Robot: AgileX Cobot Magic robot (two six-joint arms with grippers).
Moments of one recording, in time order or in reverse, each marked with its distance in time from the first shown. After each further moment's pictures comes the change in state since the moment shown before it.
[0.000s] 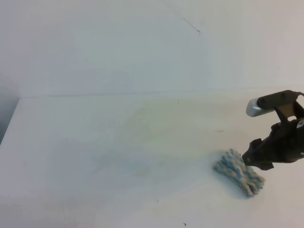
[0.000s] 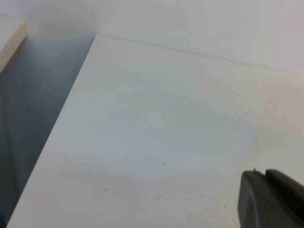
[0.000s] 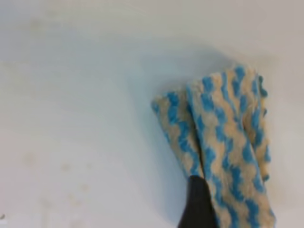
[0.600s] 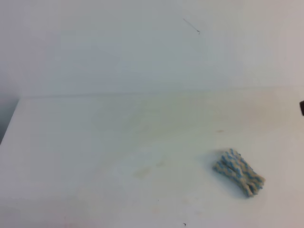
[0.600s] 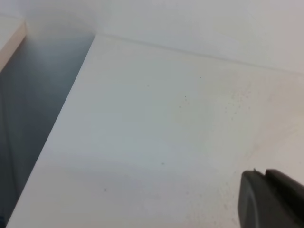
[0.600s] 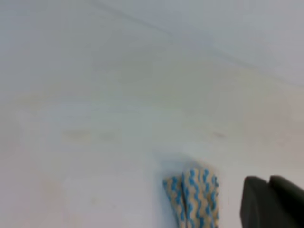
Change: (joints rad) left arm 0.000 0.000 0.000 0.000 0.002 0.000; right arm 0.000 -0.522 0.000 -0.032 0.122 -0.032
